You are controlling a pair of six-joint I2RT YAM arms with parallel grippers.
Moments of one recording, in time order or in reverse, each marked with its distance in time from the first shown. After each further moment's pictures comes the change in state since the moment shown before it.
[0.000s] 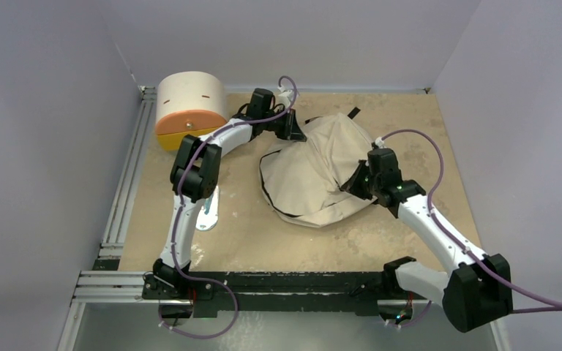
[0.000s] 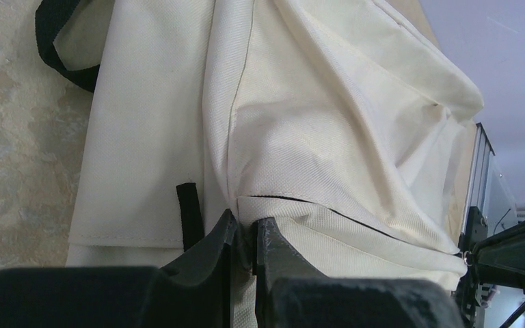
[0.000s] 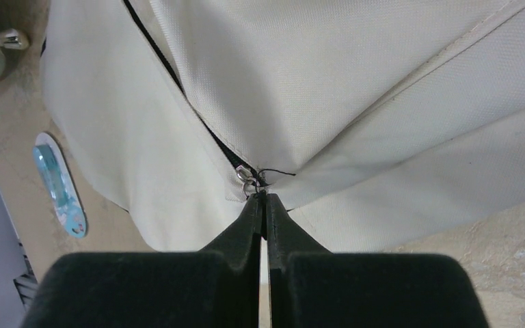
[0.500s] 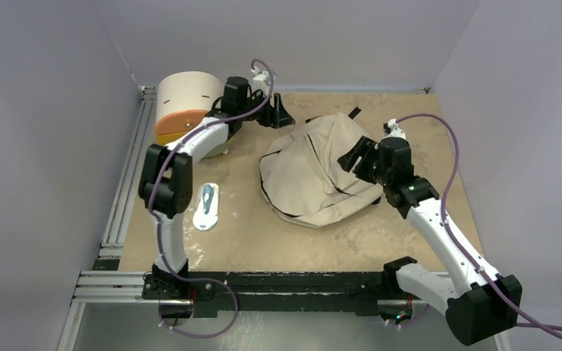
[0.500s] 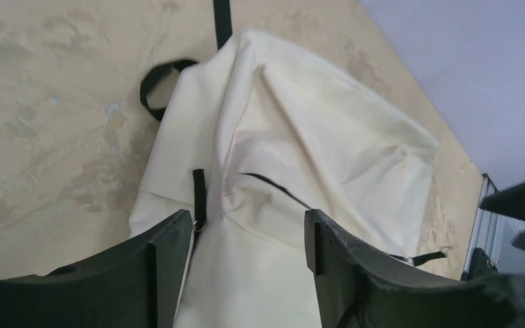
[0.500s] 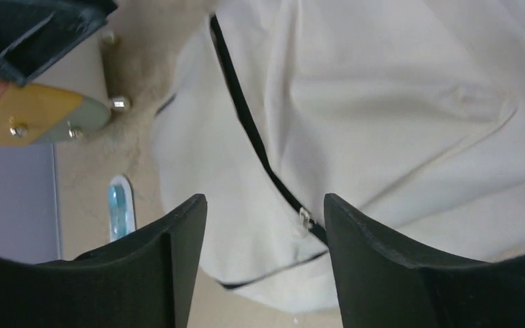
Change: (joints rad) left arm 0.056 -0.274 -0.227 0.095 -0.075 -0.014; right arm 0.000 -0.099 0.089 0.043 0.030 -0.008
